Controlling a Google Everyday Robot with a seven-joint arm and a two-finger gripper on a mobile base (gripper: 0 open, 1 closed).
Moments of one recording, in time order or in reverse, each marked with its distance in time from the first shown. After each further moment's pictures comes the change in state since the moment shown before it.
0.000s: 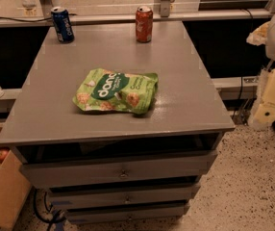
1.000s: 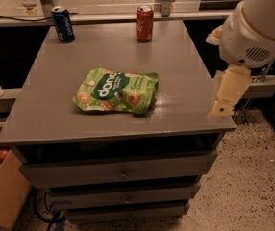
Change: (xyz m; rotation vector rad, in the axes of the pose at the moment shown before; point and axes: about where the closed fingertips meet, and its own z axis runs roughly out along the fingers) arm -0.061 -0.010 0.037 0.000 -0.087 -0.101
